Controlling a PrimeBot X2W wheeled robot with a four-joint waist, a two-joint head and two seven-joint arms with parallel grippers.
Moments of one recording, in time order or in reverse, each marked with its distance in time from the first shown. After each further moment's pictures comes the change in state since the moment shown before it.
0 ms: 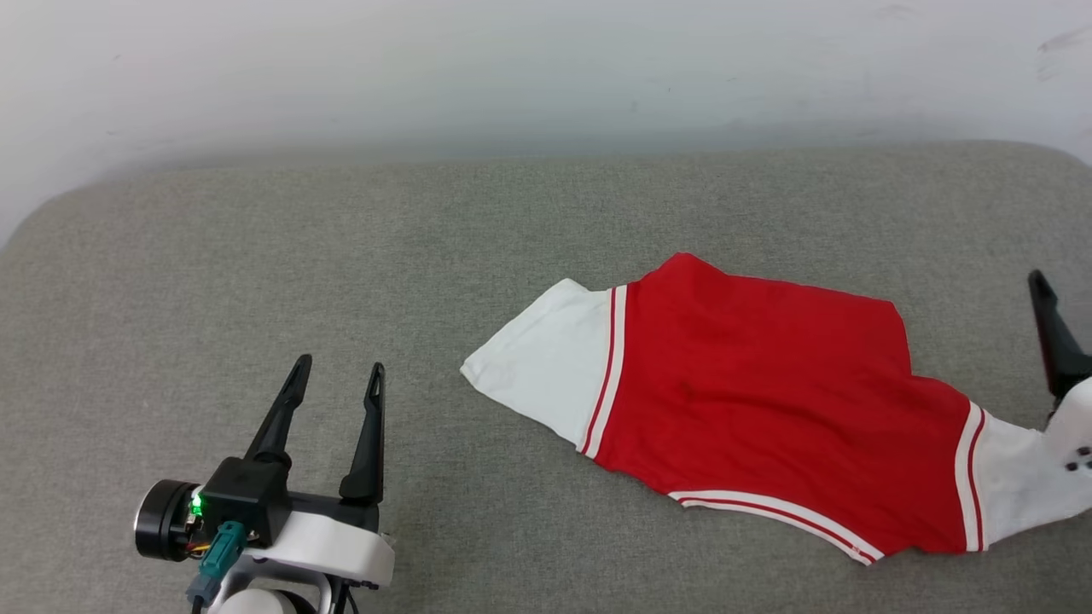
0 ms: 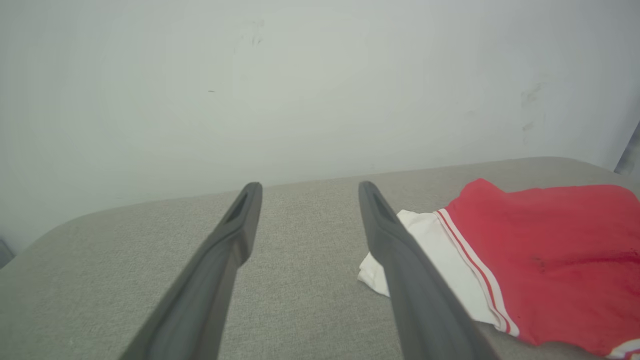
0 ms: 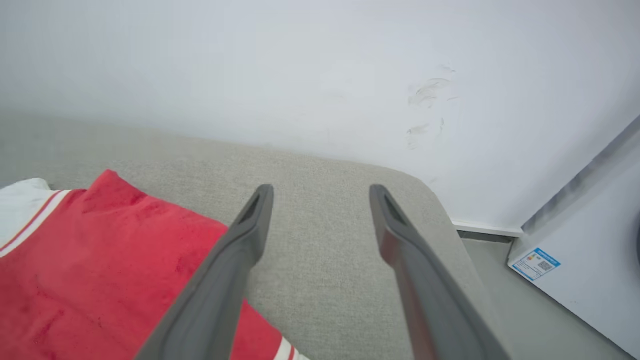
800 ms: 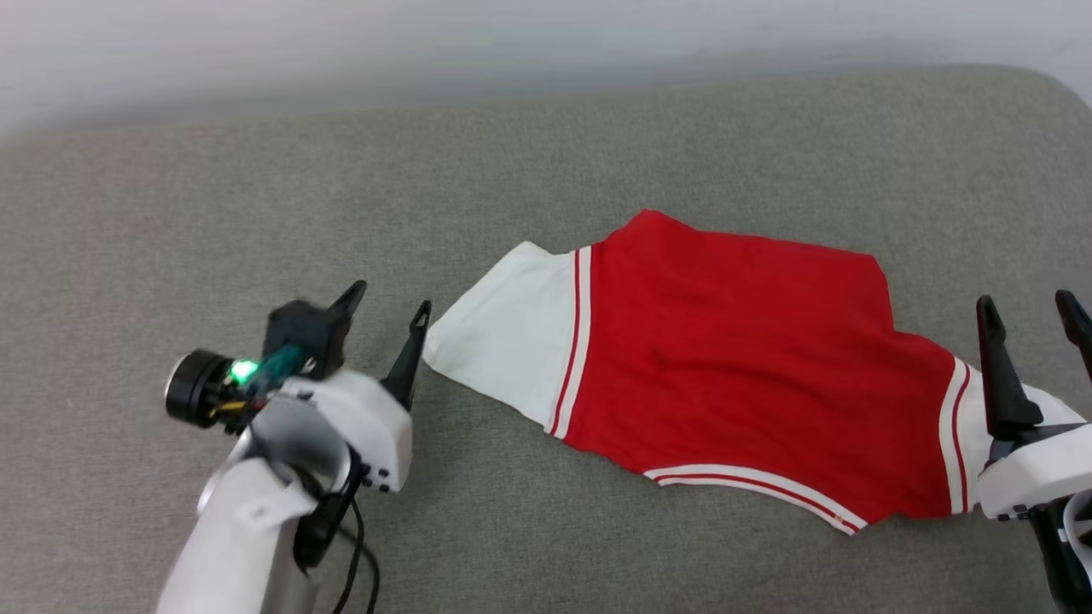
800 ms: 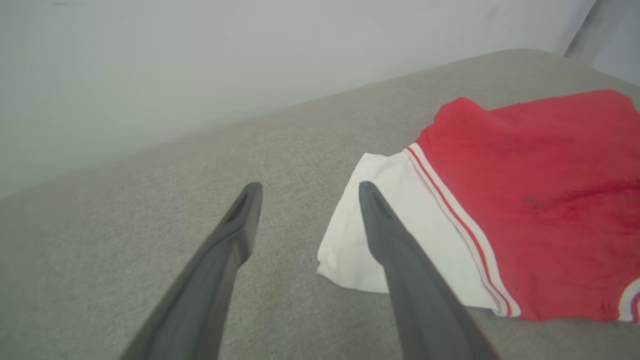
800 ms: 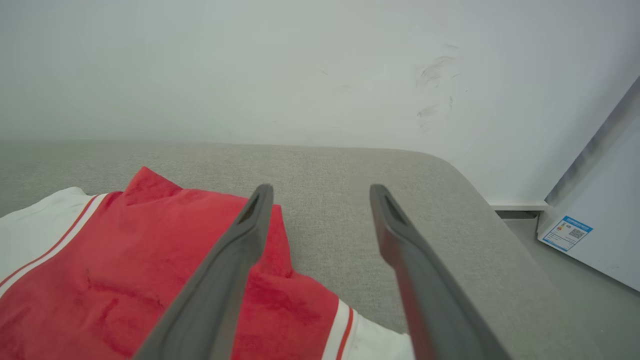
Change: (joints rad) left arm -0.268 0.132 -0.159 0.097 -0.111 -0.024 0.374; right arm 0.161 0.231 -0.070 -0.233 -0.067 0.000 -0.095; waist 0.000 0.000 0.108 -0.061
